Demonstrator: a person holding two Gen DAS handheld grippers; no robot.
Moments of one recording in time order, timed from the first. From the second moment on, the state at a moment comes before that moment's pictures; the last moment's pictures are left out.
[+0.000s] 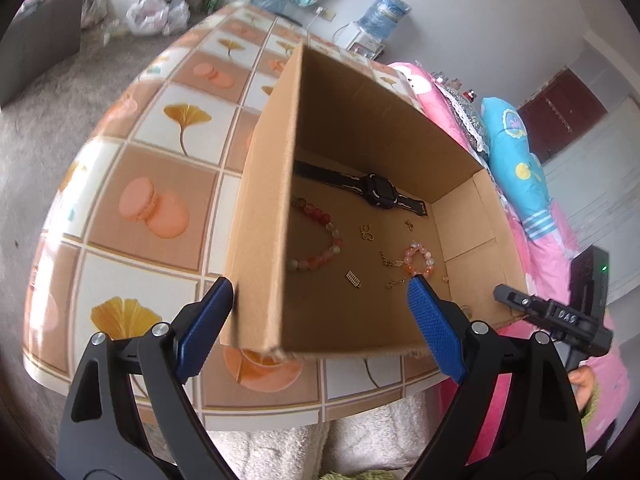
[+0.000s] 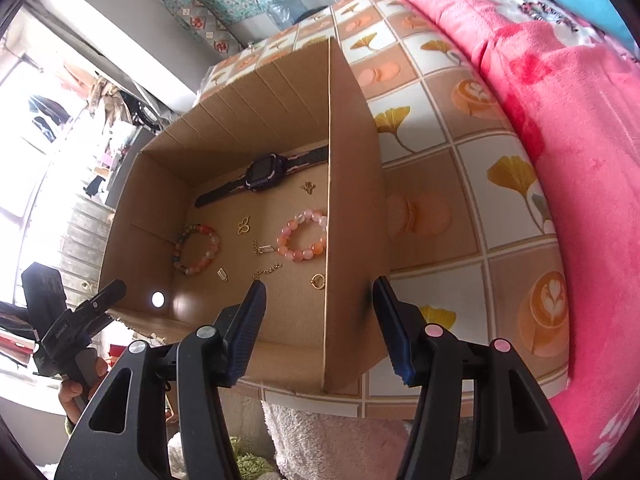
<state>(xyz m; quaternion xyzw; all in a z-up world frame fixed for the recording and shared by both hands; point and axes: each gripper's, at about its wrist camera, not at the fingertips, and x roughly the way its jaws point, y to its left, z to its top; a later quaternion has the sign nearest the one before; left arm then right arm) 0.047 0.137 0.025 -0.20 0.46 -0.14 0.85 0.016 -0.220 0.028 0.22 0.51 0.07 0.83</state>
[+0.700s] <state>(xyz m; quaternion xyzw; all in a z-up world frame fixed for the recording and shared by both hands) -0.063 0.086 0.088 -0.02 0.35 -0.01 0.94 -0.097 -0.141 0.077 0.04 0.39 -0.05 0.92</state>
